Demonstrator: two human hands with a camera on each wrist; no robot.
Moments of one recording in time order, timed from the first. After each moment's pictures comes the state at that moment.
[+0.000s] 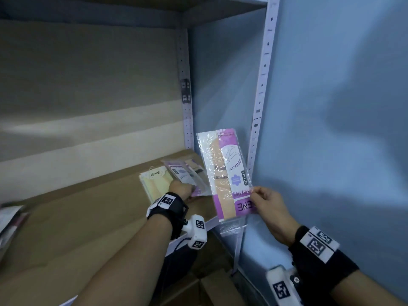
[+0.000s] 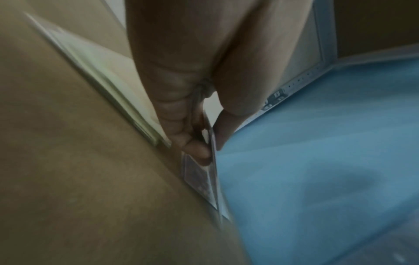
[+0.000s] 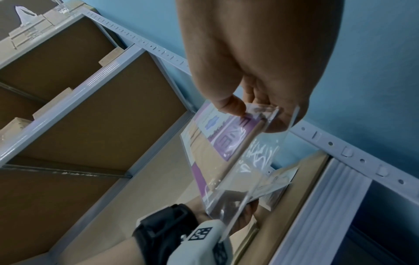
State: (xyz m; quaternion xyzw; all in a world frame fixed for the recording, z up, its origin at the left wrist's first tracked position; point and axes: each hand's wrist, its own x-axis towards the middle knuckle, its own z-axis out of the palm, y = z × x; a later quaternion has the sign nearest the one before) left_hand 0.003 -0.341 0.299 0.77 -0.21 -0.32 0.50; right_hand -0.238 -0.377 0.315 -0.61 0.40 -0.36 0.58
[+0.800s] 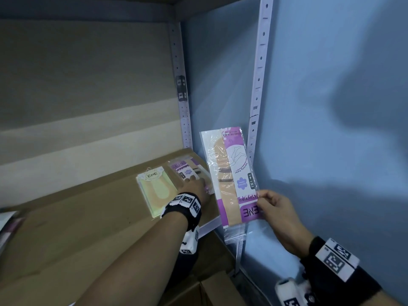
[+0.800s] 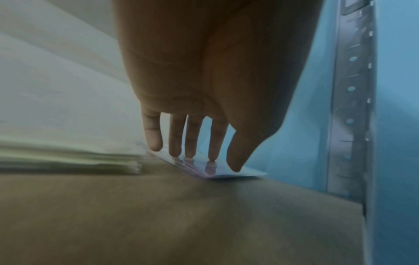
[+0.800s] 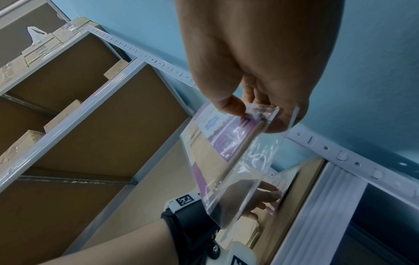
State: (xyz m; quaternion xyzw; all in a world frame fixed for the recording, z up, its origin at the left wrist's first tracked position) left_hand -0.020 -0.379 0.288 0.86 -0.50 -0.08 0.04; right_hand -0.256 -0.381 0.312 -0.60 0.38 -0.36 0.61
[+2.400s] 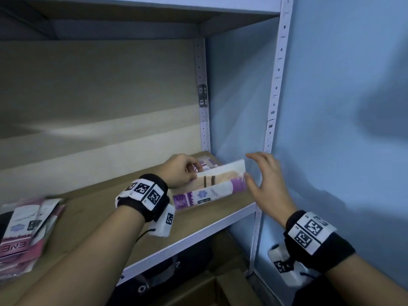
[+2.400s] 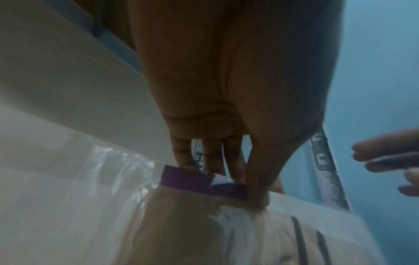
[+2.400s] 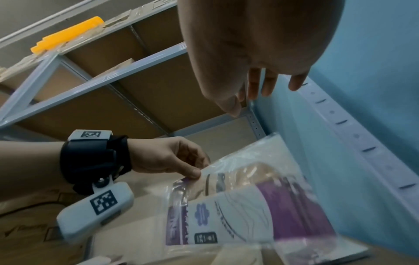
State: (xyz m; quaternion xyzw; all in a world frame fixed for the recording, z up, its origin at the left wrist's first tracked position) left_hand 0.014 -0.256 0.412 0.77 -0.60 -0.08 0.22; right_hand -0.211 -0.357 0.362 -0.83 0.27 -0.46 0.16
